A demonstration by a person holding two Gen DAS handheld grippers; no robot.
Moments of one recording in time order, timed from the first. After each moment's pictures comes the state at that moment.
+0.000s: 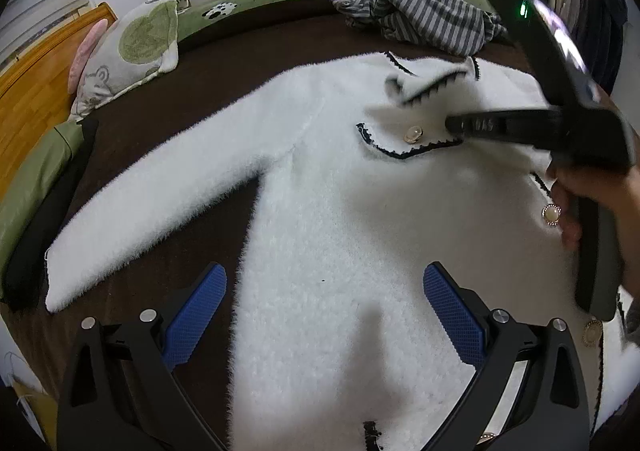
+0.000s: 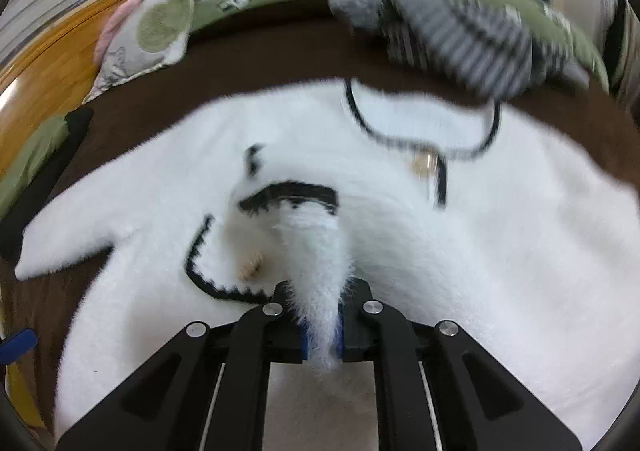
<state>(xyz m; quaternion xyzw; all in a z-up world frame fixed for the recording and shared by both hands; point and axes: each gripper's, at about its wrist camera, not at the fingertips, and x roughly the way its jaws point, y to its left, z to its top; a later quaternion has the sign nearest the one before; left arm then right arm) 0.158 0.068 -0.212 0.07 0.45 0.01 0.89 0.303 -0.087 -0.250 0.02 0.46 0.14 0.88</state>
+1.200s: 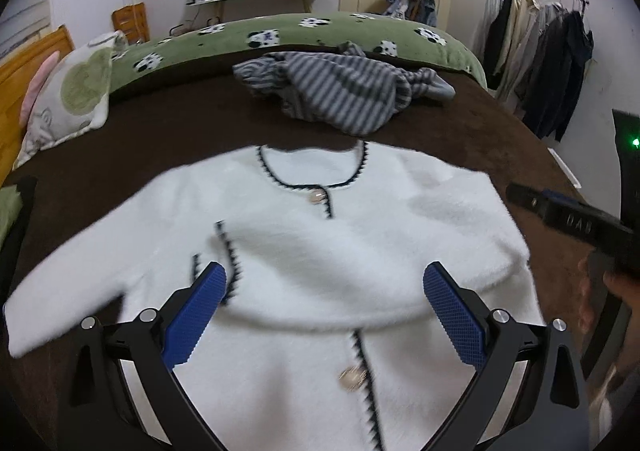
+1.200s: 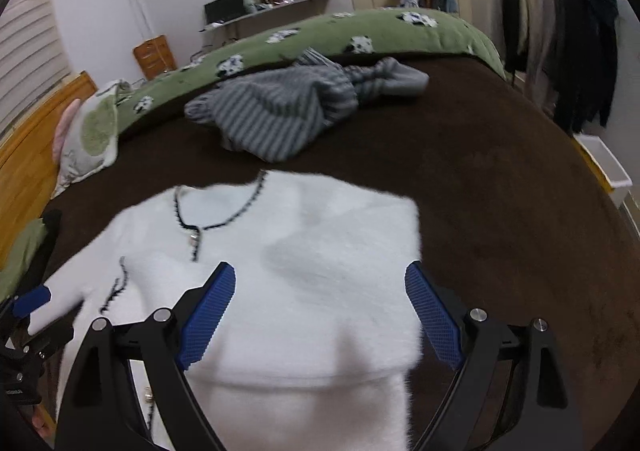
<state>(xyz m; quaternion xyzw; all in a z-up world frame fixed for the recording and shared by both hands) 0.228 -0.078 -0.141 0.02 0.41 -0.08 0.91 0.285 -0.332 -0.161 0.08 0.39 0.05 0.91</state>
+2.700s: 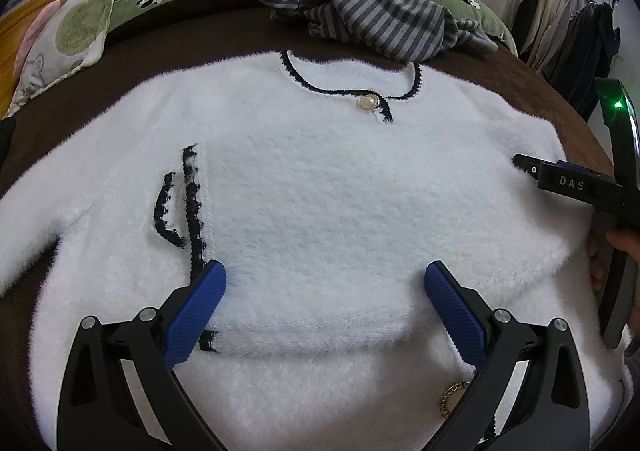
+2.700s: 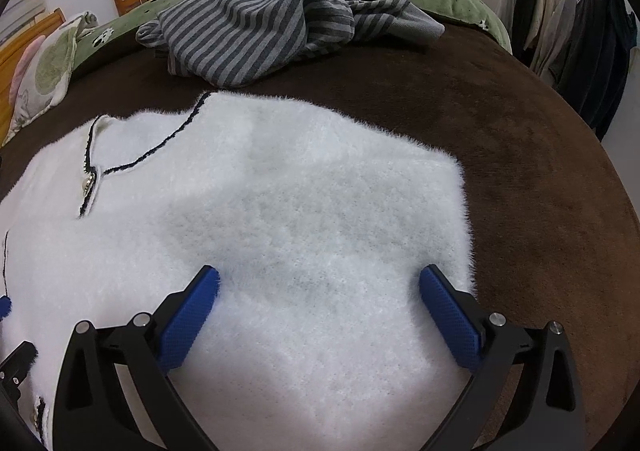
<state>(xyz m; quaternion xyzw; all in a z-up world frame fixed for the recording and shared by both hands) 0.255 -0.038 -0.258 -0.01 0.45 -0.06 0.89 0.353 -0.309 -0.259 -0.01 0.44 0.01 0.90</state>
